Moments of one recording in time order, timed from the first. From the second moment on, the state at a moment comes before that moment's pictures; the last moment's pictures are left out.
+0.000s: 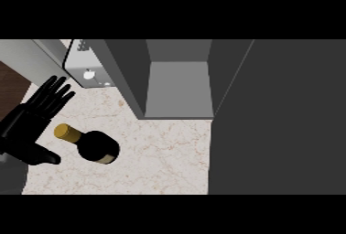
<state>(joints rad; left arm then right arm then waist) -0.18 0.30 0.27 -1.42 0.47 -0.56 0.15 0.08 -0.09 -0.01 -2.38 -0.26 0.23 0.40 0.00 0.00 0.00</state>
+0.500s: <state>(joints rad) -0.18 0.31 0.27 -1.24 0.34 -0.63 -0.02 0.10 -0.07 0.00 -2.38 -0.25 0.24 0.39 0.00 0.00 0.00</state>
